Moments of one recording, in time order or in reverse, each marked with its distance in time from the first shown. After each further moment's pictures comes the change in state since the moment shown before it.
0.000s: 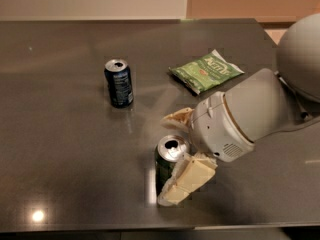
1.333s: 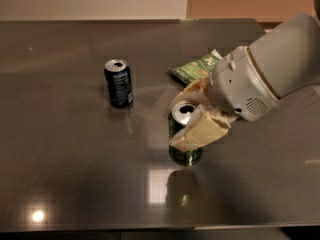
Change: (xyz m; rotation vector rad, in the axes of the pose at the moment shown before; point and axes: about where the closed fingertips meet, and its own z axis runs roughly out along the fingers) arm -0.020 -0.034 -0.057 0.062 0.017 0.002
